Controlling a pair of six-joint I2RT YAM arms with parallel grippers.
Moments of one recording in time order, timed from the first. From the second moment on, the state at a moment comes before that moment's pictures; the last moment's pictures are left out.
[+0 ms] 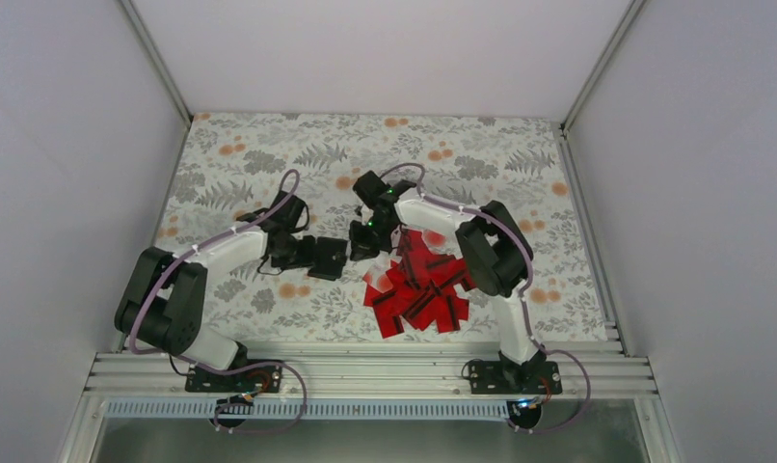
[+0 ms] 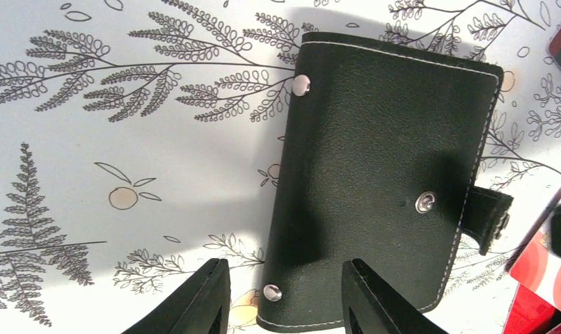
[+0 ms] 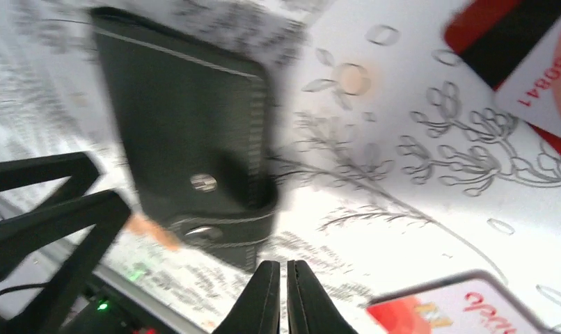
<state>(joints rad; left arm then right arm) -0.38 1.50 0.80 -0.57 0.19 -0.45 0.74 2.12 1.55 -0.77 -0.50 0.75</state>
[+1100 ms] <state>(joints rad) -0.38 1.49 0.68 -0.40 0.33 -0.53 0.80 2.28 1.87 -0.98 -0.43 0.68</state>
